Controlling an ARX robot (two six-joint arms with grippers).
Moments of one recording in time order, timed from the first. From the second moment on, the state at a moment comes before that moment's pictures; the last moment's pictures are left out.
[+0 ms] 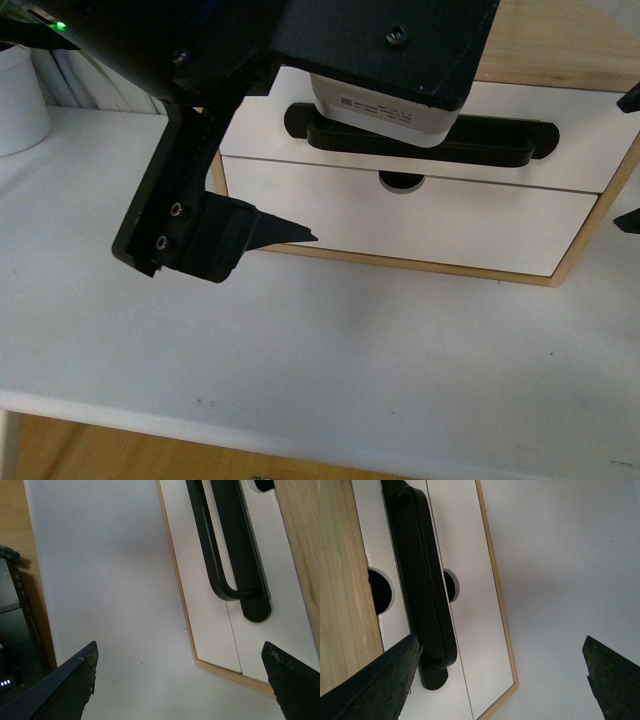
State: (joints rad) left arm -0.47 1.62 1.12 -0.32 0.30 1.58; right arm 0.08 1.46 1.03 -0.55 -0.50 -1.12
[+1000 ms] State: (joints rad) left arm -0.50 1.77 1.14 -0.18 0.26 1.65; right arm 0.17 1.65 1.03 -0.28 -0.58 -1.20
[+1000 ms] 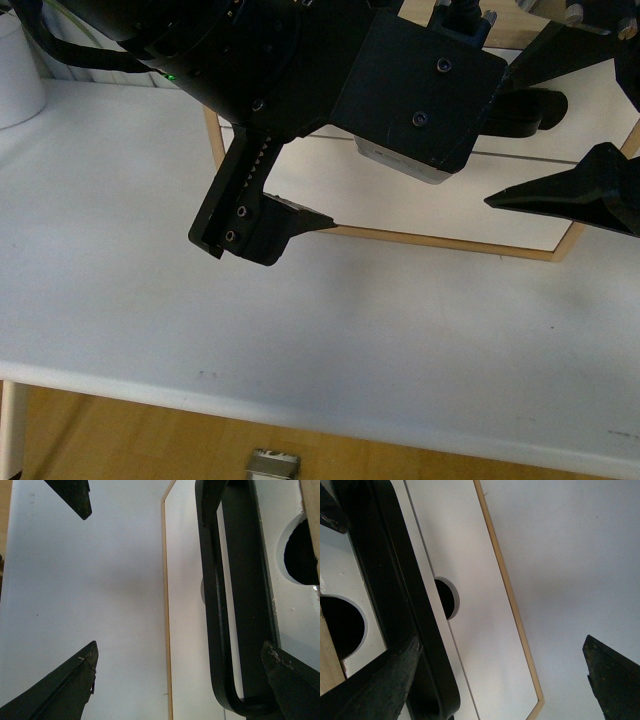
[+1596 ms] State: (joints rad) left arm -0.49 1.83 1.17 -0.12 0.24 1.68; right arm 0.19 1.70 1.03 -0.19 -0.58 -1.19
